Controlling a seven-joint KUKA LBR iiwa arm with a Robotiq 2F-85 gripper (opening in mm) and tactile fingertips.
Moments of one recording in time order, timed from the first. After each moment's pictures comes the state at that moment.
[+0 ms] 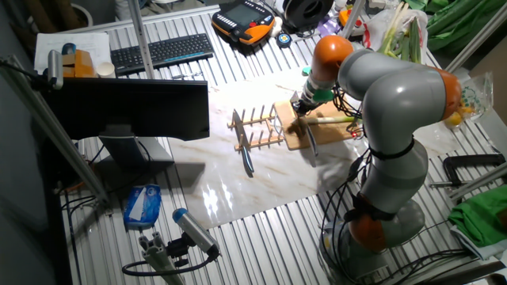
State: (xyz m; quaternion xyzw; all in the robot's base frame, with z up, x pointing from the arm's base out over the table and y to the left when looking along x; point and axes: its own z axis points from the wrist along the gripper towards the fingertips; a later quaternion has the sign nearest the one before) arm 0.538 -0.019 0.090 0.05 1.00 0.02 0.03
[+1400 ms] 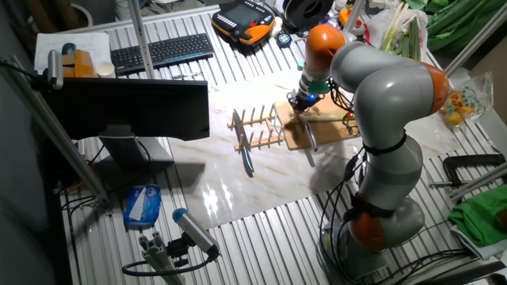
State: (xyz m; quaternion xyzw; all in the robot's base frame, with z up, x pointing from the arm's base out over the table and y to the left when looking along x) arm 0.552 -0.019 0.101 0.06 1.00 0.01 -0.02
